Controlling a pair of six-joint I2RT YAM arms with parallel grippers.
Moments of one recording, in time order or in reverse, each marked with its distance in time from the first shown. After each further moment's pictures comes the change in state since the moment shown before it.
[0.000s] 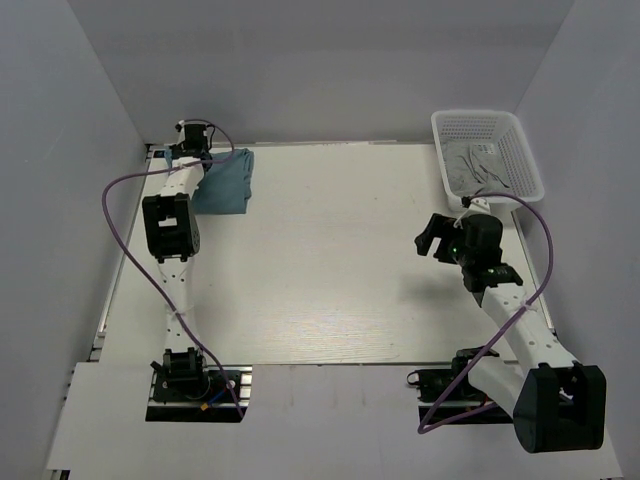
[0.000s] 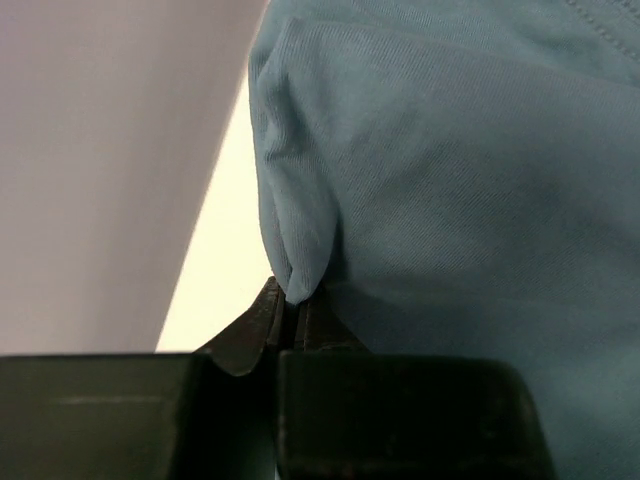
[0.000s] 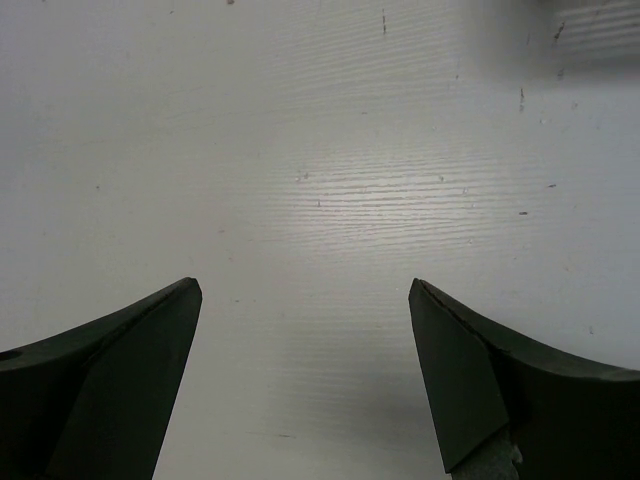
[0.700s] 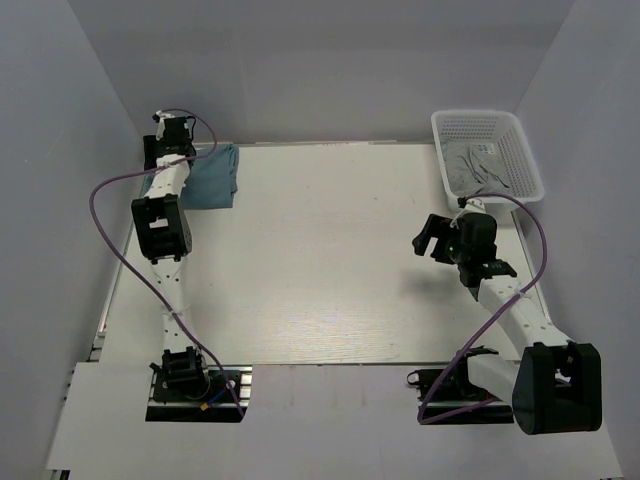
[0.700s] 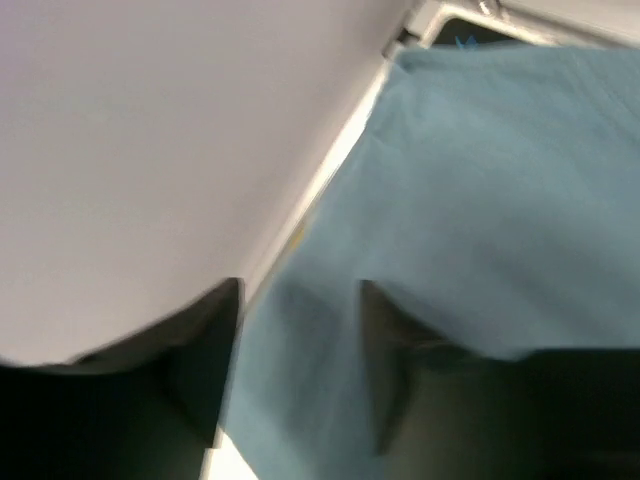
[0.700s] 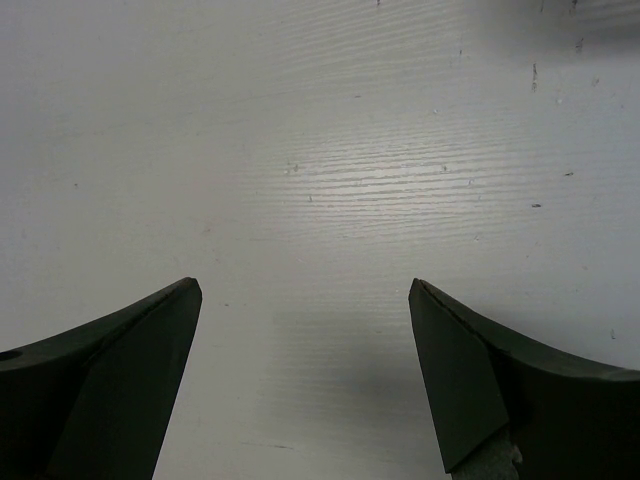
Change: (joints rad) left arm 0.077 0.014 0.058 0.109 -0.019 0.022; right arm 0.000 0.090 -0.003 0.047 0.009 0.019
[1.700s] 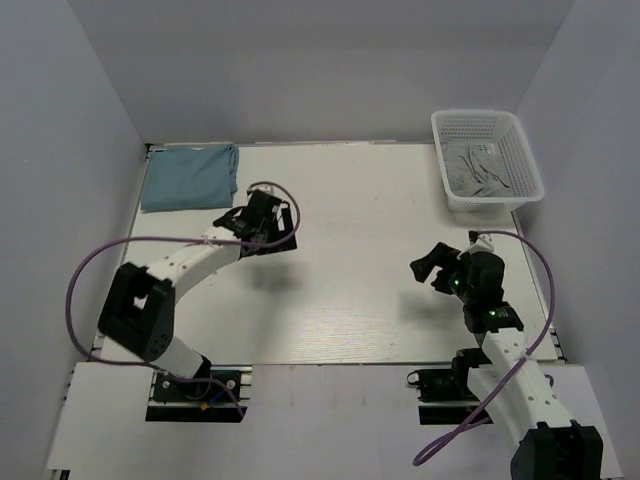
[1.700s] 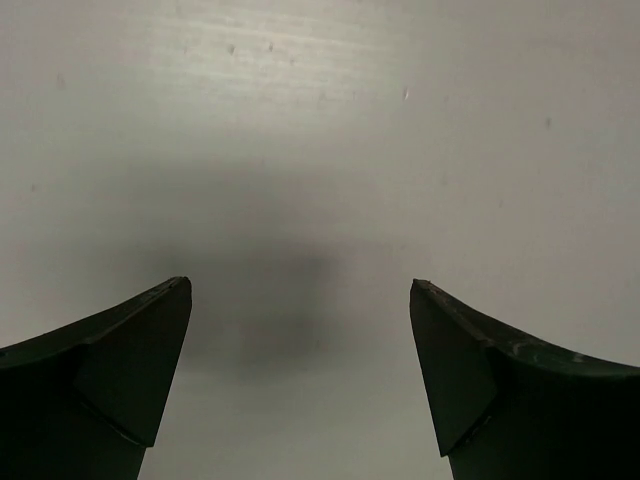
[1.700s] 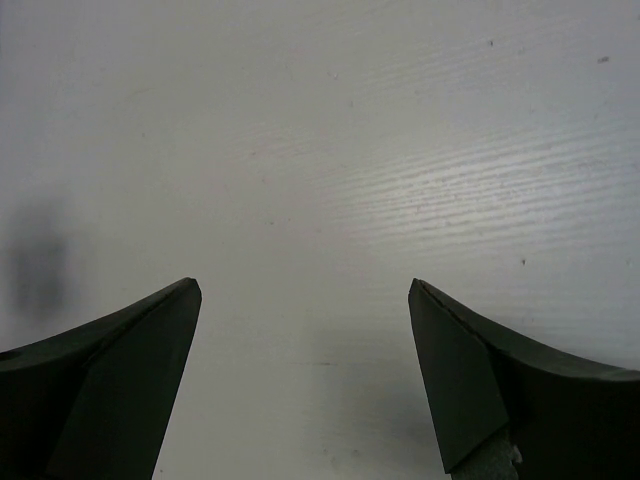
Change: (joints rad) left arm -0.626 -0.973 -1.152 -0.108 0.550 -0.697; right arm 0.000 -0.397 -0.238 -0.049 -0.071 0.176
